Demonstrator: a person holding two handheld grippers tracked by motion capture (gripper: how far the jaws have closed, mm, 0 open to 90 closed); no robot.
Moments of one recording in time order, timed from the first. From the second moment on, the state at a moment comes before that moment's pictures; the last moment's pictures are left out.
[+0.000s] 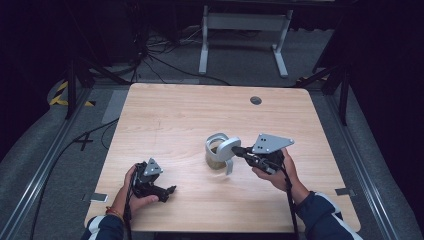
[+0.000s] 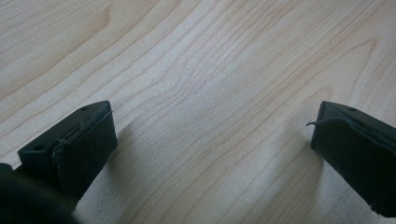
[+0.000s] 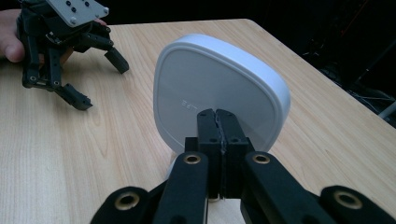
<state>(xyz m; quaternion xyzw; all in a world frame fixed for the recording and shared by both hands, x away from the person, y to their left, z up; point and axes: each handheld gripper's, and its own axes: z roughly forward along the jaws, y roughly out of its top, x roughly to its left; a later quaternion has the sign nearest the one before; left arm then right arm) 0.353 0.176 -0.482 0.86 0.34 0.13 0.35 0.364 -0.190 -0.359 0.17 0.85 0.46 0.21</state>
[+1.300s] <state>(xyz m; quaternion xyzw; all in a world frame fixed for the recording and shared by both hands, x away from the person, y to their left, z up) 0.352 0.176 -0.482 0.86 0.34 0.13 0.35 0.370 -0.201 -0.360 0.18 0.86 0.43 0.21</state>
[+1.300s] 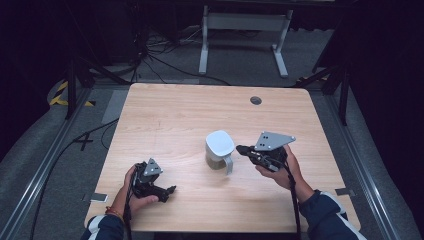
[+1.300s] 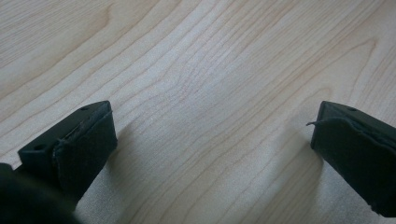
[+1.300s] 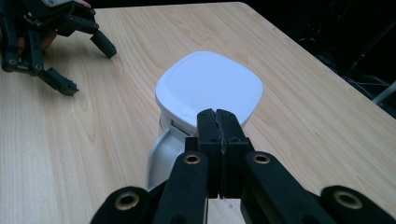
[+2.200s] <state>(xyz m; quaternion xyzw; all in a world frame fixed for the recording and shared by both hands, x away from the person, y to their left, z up) 0.352 0.176 -0.482 0.86 0.34 0.13 0.35 0.349 -0.250 -0.359 0.19 0.87 0.40 0.23</state>
